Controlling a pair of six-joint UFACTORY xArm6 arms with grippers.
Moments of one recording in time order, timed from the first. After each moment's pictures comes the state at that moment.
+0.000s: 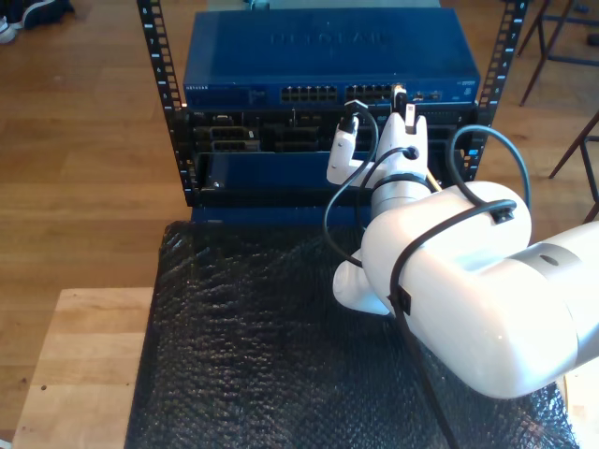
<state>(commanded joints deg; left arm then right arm) 78.9 -29.2 -6.4 5.8 62.7 -184.4 25.9 45.4 -72.0 32.3 -75.0 -98.0</state>
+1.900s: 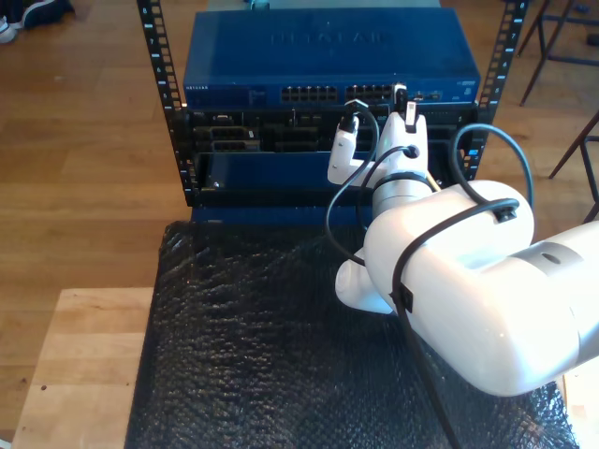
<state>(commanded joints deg) 78.8 -29.2 -6.4 5.8 62.7 -184.4 25.4 44.6 -72.0 31.3 -73.9 -97.8</state>
